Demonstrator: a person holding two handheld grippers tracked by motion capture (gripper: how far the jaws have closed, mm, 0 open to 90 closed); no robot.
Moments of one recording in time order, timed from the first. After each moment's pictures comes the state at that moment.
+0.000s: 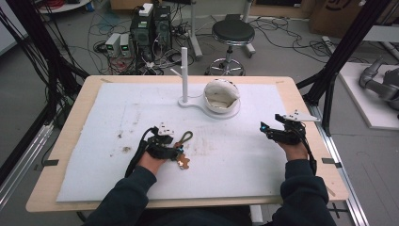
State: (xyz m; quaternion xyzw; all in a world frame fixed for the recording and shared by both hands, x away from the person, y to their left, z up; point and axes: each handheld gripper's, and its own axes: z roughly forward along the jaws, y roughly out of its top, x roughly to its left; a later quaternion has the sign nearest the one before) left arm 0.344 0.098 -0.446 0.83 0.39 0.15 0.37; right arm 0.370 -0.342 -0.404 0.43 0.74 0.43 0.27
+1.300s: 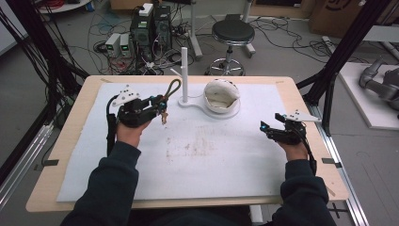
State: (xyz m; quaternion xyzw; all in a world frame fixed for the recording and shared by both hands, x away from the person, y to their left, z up) left arm 0.373 0.156 -0.332 0.69 0.35 0.22 0.60; right arm 0.368 -0.341 -0.401 0.43 0.74 0.44 0.27
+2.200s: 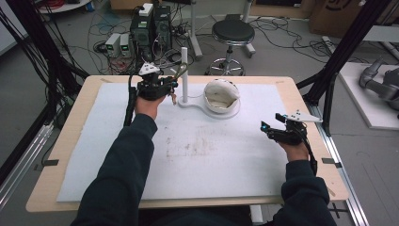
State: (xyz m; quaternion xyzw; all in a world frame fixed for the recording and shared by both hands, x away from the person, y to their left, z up) left arm 0.456 0.121 -0.327 0.70 0.42 0.23 0.53; right arm 0.366 -0.343 -0.400 0.43 0.74 0.45 0.26
